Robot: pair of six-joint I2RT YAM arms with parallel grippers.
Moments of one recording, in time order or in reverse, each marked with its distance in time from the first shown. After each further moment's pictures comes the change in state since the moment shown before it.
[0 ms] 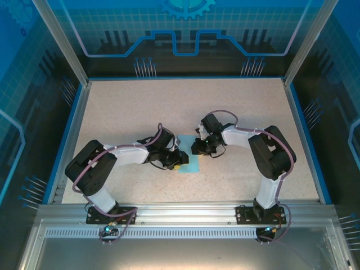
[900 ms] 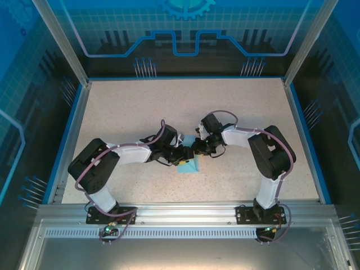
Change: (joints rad) left arm -0.016 0.042 0.039 0.128 -0.017 -0.053; right arm -0.005 0.004 -0.006 0.019 -0.022 0.023
